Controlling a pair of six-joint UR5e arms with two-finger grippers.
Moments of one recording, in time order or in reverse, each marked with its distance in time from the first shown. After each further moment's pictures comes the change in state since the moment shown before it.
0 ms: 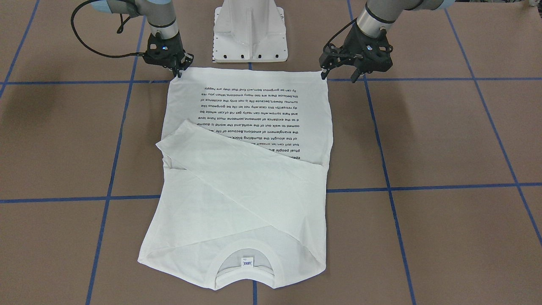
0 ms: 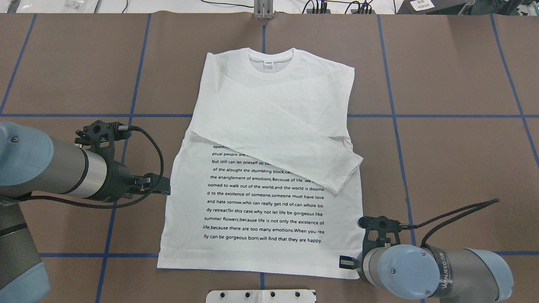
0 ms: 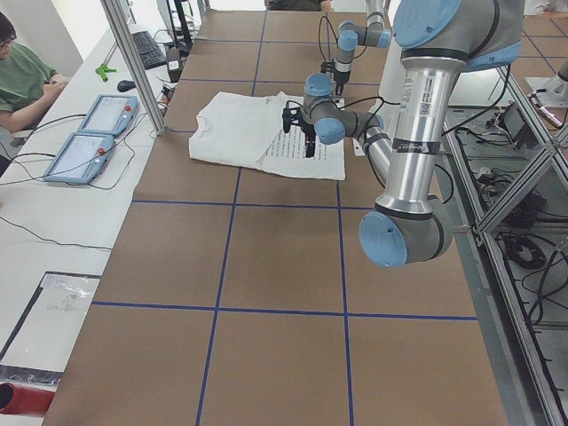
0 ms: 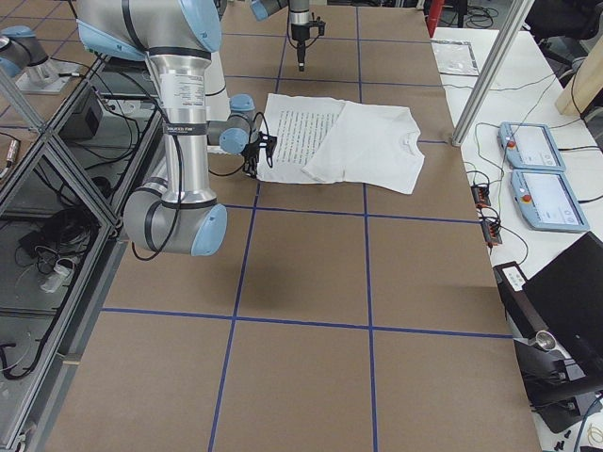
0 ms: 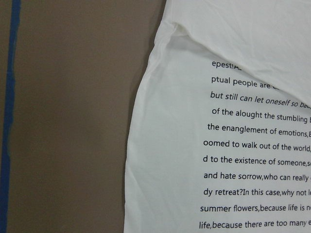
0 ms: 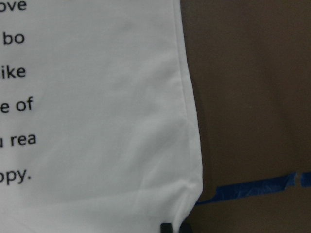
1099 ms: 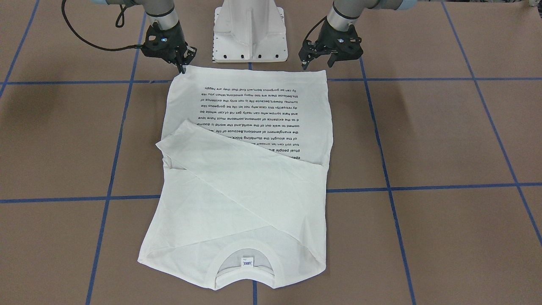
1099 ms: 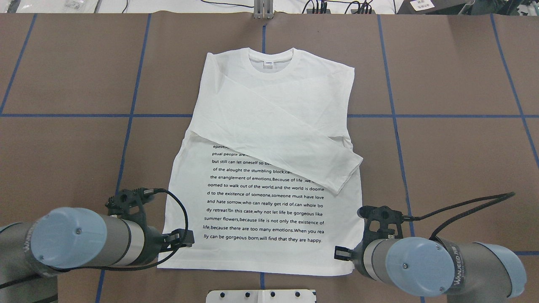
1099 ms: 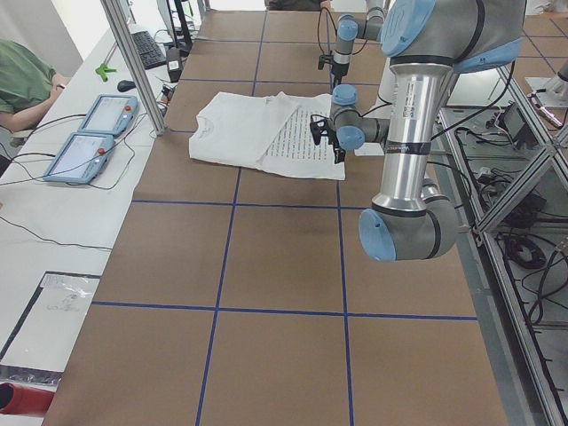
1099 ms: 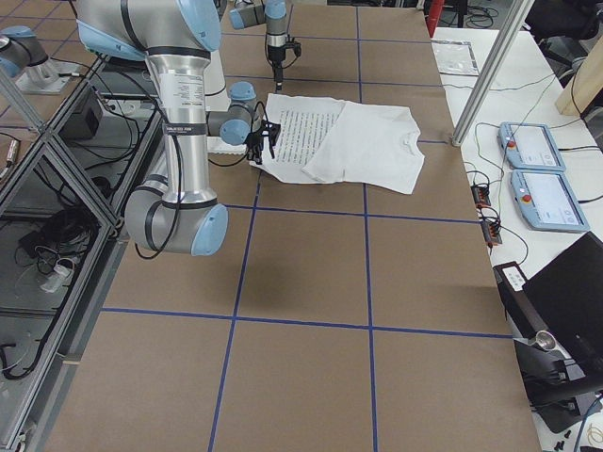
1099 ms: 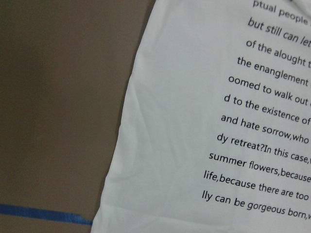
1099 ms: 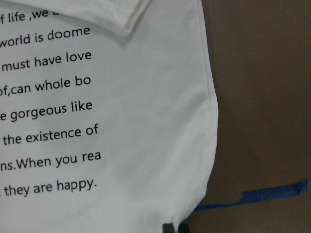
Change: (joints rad) left arm 0.315 0.015 0.039 -0.032 0.210 -0.403; right arm 0.029 0.011 0.071 0.003 -0.016 0.012
